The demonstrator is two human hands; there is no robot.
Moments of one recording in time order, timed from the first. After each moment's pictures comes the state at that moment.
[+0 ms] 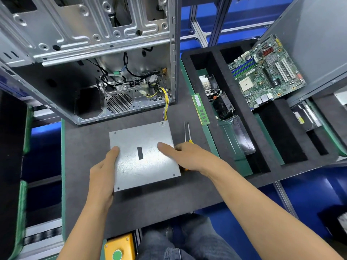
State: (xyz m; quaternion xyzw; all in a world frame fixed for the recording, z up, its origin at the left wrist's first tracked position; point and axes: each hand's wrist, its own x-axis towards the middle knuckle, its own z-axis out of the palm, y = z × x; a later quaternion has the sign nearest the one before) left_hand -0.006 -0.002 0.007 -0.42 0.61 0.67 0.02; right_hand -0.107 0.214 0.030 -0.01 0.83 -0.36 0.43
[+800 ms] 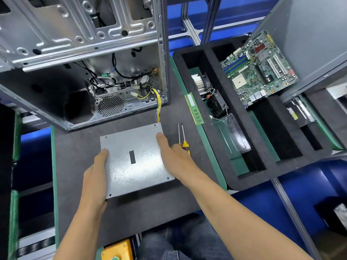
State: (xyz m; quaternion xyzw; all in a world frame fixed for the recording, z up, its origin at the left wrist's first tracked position) left_hand -0.012 -0.004 -0.001 -0.42 0.61 0.67 0.04; right_hand -0.092 0.185 0.021 0.16 0.81 -0.44 0.36
